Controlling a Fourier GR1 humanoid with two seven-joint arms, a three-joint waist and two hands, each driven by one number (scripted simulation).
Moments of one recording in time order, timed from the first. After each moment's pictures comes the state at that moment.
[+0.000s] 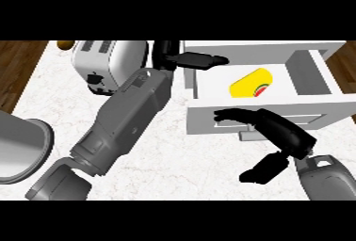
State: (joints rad) left arm -1.21 0.00 -0.26 -0.41 0.67 0.29 -0.54; right arm -0.29 -0.37 0.28 -1.67 0.22 0.49 0.09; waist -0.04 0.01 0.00
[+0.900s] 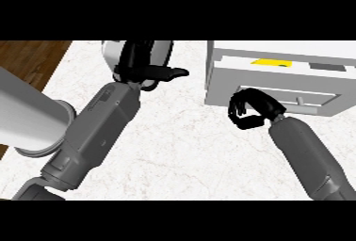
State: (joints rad) left arm -0.97 0.13 -0.25 -0.63 0.69 0.15 -0.53; right arm -0.64 -0.29 0.24 -0.75 0.50 0.22 -0.34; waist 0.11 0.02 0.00
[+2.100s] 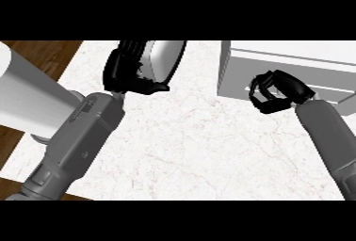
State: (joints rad) left arm -0.84 0.21 -0.28 -0.77 0.71 0.01 -0.48; right arm -0.76 -0.38 0.05 -0.59 0.31 0.42 -0.43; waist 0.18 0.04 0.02
